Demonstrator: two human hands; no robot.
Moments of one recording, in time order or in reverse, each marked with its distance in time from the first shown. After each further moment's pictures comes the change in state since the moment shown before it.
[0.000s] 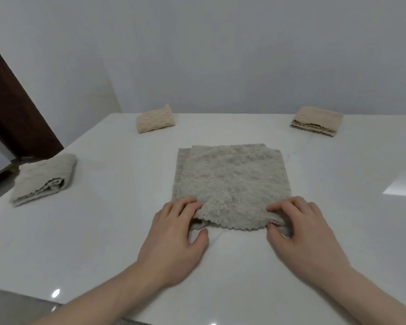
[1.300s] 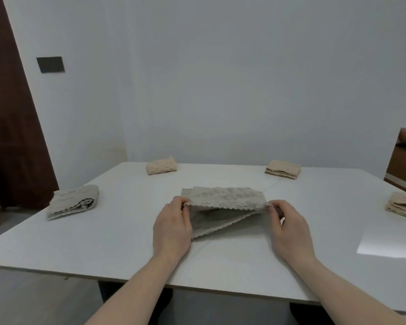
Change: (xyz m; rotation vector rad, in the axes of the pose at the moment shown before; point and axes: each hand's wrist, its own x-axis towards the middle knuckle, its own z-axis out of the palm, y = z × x) left_hand -0.015 0.007 -0.011 -0.173 0.644 -0.051; right_hand -0.025 -0.011 -0.015 0.237 0.493 -0.052
